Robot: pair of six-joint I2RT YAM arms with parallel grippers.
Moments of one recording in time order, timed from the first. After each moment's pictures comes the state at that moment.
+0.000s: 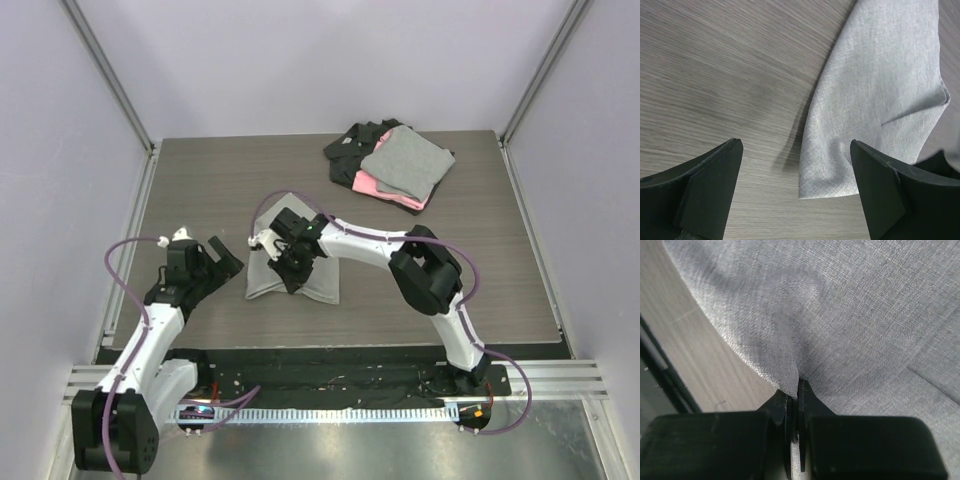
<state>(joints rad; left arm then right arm) -0.05 0.89 0.46 -0.33 0.05 -0.69 0.94 2.13 1.63 -0.65 -0.31 -0.14</state>
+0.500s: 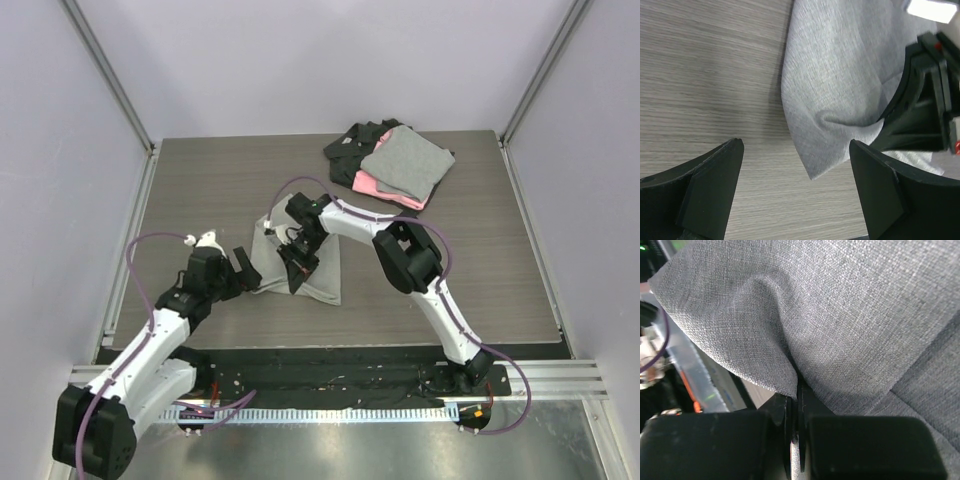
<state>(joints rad) -0.29 0.84 0.42 -0.32 -0.03 -0.62 0.78 2.38 1.88 -0.90 -0.75 -0.09</state>
